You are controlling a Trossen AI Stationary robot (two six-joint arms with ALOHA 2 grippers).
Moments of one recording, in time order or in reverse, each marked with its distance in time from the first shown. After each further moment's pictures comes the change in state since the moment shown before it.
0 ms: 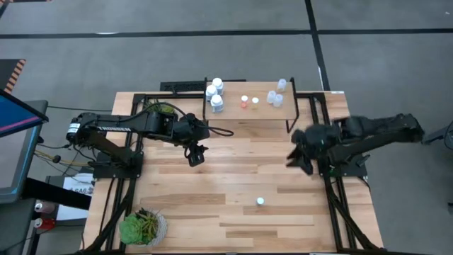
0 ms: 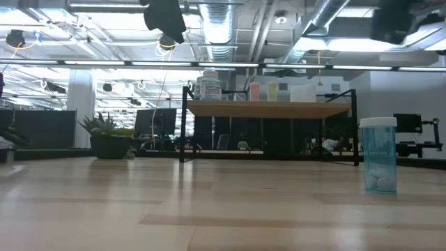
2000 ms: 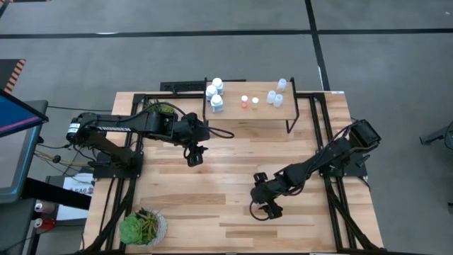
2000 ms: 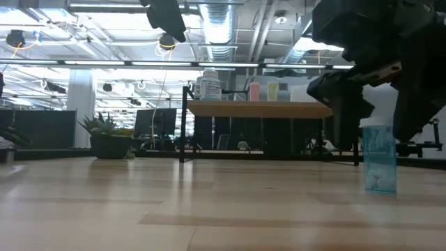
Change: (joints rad) left arm 0.000 0.000 0.000 0.005 0.000 0.093; right arm 0.275 0.818 0.002 0.572 0.077 -0.469
